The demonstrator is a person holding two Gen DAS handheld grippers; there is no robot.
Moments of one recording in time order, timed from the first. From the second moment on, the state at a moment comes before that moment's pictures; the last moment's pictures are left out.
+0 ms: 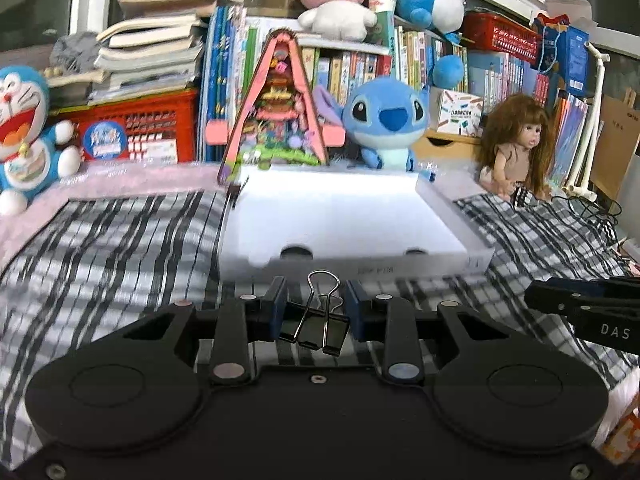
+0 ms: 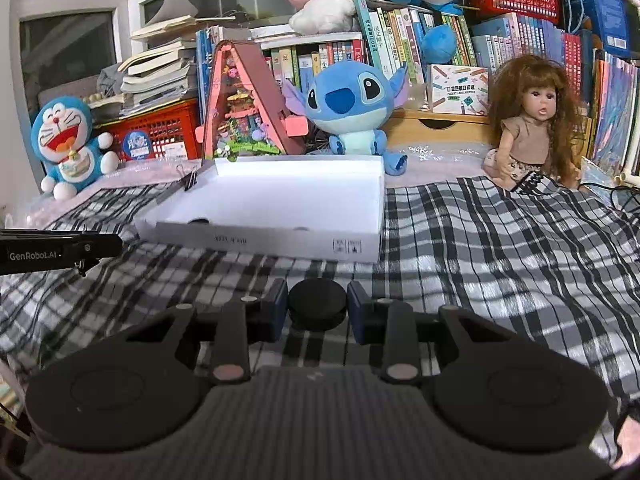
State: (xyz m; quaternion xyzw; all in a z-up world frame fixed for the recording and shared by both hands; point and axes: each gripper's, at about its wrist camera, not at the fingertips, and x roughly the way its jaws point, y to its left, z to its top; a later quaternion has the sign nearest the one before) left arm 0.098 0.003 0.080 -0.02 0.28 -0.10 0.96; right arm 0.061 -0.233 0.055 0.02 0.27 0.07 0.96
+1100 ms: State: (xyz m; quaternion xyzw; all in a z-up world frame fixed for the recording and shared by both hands) left arm 0.295 -0.007 0.042 -0.09 0.39 -0.05 0.91; right arm 0.255 -0.204 0.051 0.07 0.41 0.04 0.91
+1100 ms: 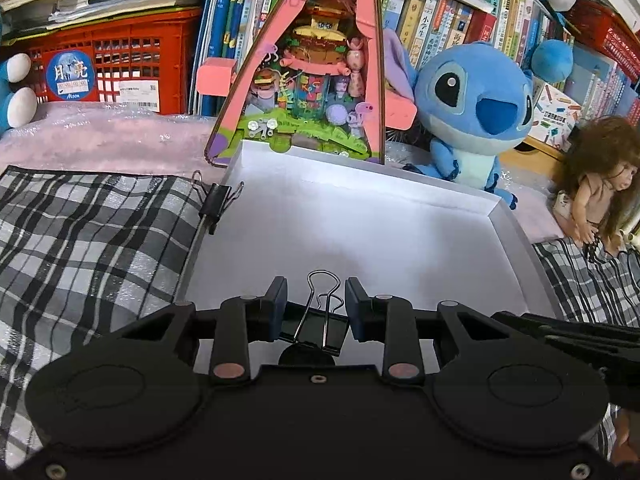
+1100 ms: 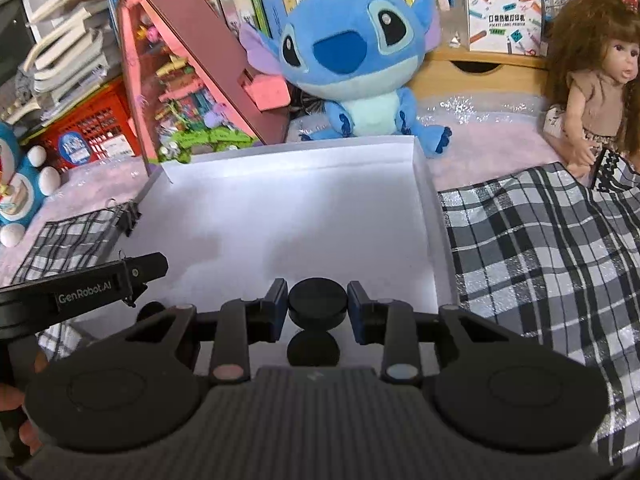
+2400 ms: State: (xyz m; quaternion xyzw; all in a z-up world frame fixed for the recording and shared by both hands) left arm 0.296 -0.022 0.020 -0.06 0.37 -0.03 0.93; right arm 0.265 -0.182 0.029 0.01 0.41 0.03 0.91
